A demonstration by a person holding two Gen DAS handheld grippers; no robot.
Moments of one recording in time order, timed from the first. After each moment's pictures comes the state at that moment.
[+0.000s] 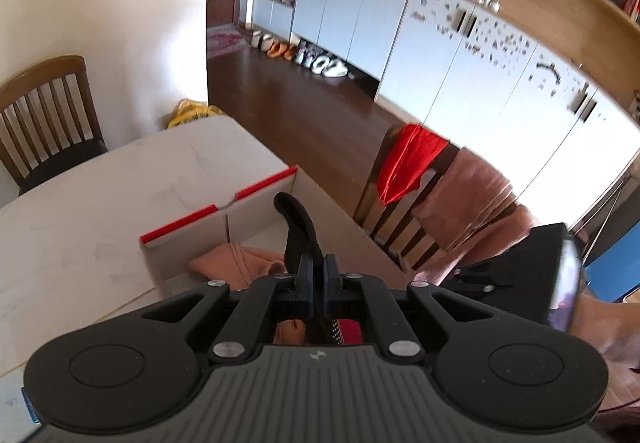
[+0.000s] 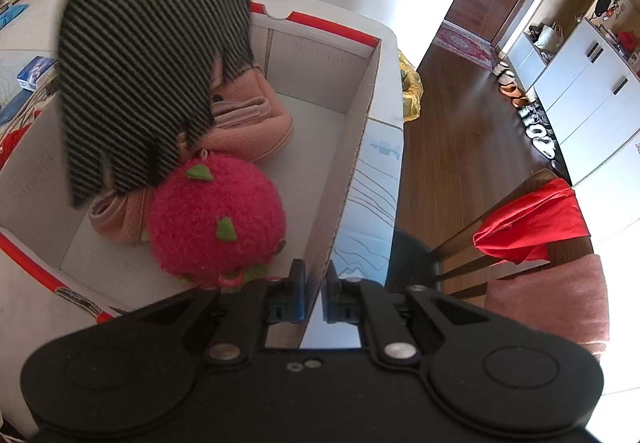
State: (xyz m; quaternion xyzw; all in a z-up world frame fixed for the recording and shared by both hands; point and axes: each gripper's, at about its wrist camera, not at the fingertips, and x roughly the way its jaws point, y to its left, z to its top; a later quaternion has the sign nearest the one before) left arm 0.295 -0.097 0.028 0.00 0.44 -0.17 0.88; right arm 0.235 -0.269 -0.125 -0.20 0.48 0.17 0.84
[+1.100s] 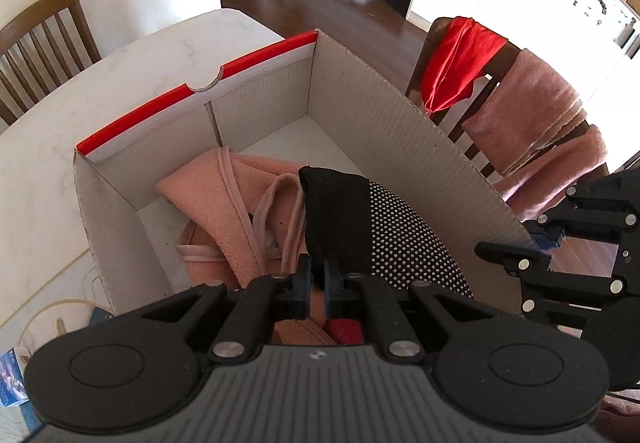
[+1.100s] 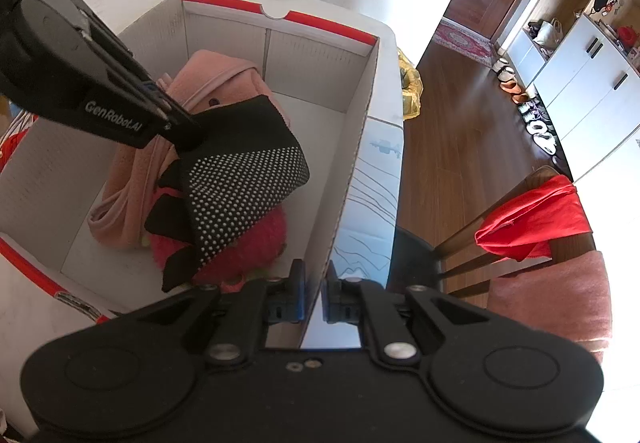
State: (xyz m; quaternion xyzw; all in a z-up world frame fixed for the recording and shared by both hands) left arm 0.325 -0.117 -0.092 0.04 0.53 -0.13 0.83; right arm 0.234 -0.267 -0.125 -0.20 0.49 0.17 0.84
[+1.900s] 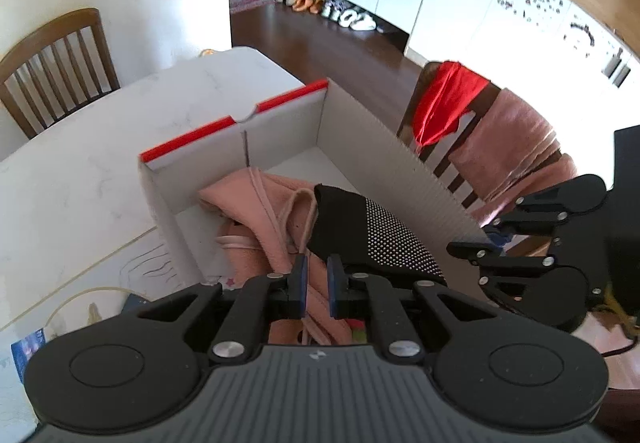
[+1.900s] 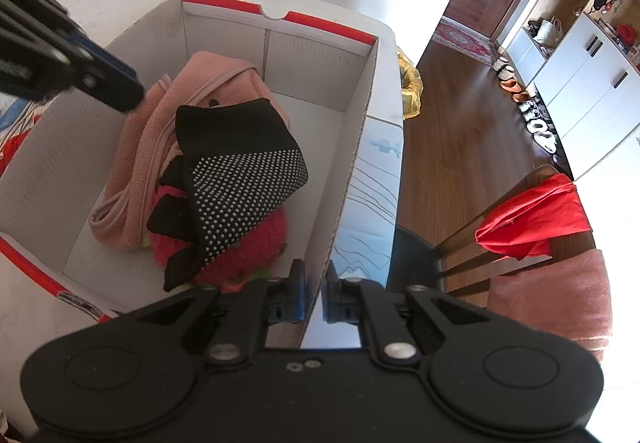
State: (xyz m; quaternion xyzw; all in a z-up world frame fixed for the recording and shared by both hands) left arm 0.282 -0.083 -0.033 0.02 0.49 -0.13 0.86; right arm 0.235 -0.270 -0.125 -0.19 0.49 0.17 0.84
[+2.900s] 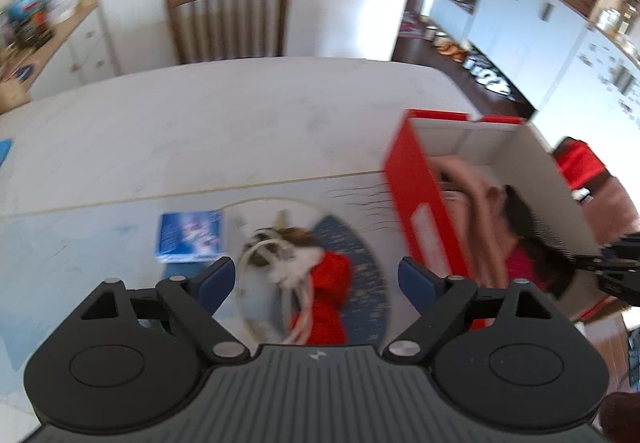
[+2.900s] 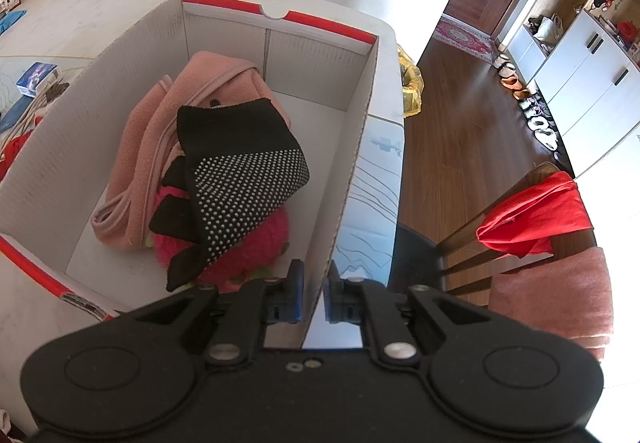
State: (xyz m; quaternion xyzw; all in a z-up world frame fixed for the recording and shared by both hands) left arm 0.182 0.080 -0.026 -0.09 0.46 0.08 0.88; right arm 0.235 -0.272 -0.123 -0.19 0.49 0.17 0.83
